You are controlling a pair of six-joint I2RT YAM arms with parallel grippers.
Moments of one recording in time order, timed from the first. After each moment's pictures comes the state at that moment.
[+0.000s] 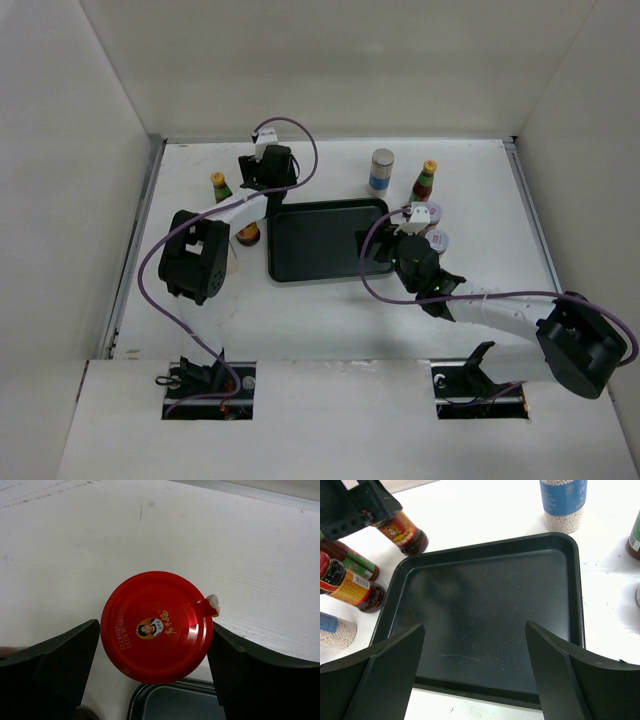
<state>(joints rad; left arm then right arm) -0.37 1.94 1.35 0.06 -0.56 -0.33 0.78 1.27 0.53 0.53 0.45 0.49</state>
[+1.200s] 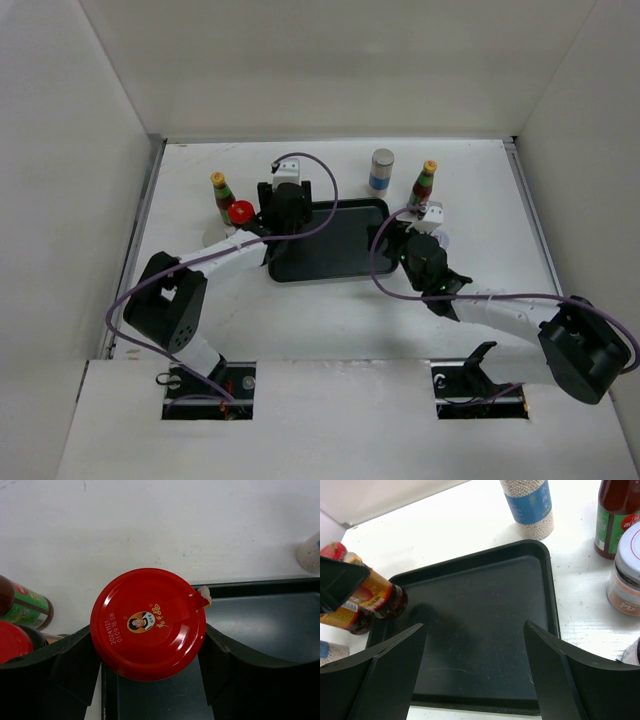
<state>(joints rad) -0.58 1.57 0.96 0.17 -0.54 -0.28 0.71 1.24 0.50 0.54 0.48 0.54</state>
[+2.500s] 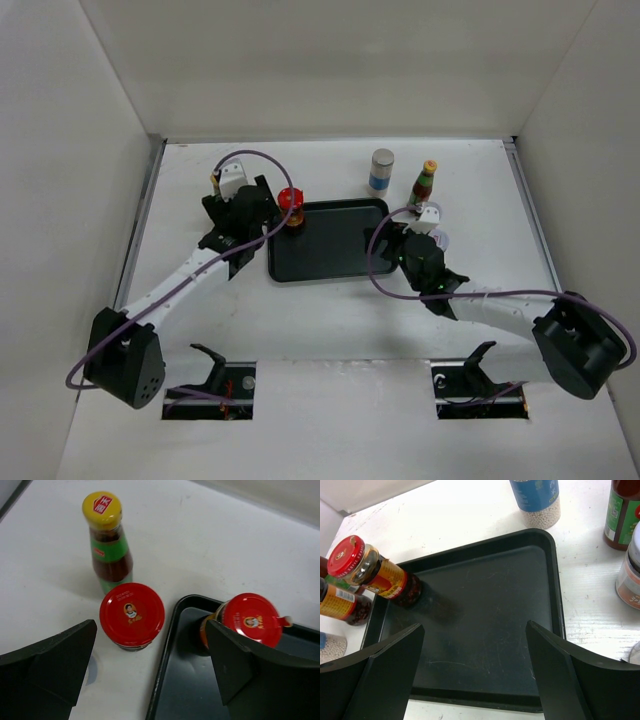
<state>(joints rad) -0.49 1.24 0.87 -0.08 -0.71 -0.48 0.71 1.27 0.49 0.55 0.44 0.55</state>
